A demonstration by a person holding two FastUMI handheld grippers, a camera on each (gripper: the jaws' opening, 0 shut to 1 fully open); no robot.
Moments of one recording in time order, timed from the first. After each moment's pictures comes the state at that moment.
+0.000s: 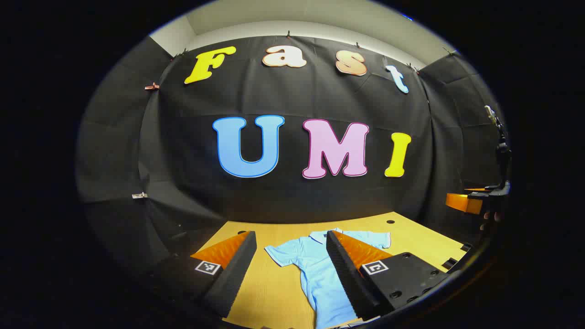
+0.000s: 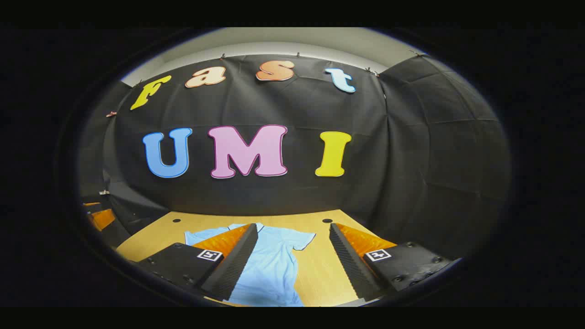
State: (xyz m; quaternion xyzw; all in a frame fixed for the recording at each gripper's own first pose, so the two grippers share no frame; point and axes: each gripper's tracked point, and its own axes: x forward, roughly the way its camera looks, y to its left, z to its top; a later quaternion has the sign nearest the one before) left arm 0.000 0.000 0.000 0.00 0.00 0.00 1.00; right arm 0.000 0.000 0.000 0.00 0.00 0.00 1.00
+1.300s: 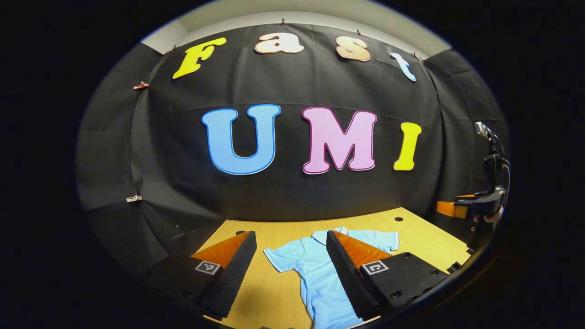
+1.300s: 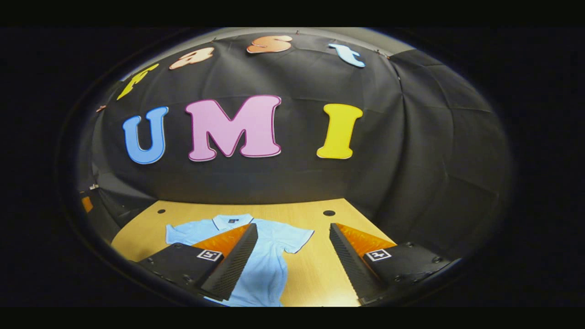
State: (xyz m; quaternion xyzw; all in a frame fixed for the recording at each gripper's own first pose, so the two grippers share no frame) left arm 0.072 -0.015 0.014 0.01 0.03 0.01 1.00; right arm 0.147 -0.025 -0.044 -0.02 0.09 0.01 1.00
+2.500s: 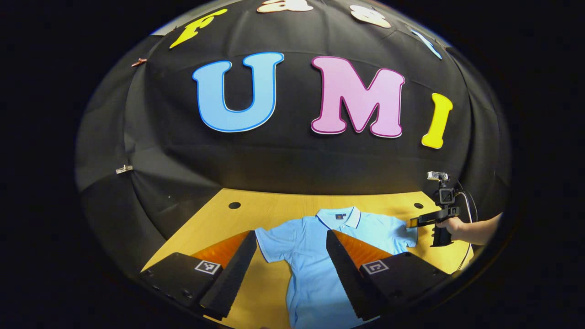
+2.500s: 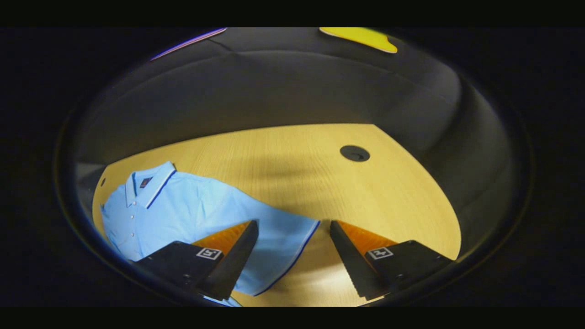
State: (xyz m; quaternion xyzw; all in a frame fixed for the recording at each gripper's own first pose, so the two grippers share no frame) left arm 0.182 -0.032 -0.073 -0.03 0.14 0.07 0.99; right arm 0.408 -0.073 -0.308 -0.01 0.35 0.00 0.94
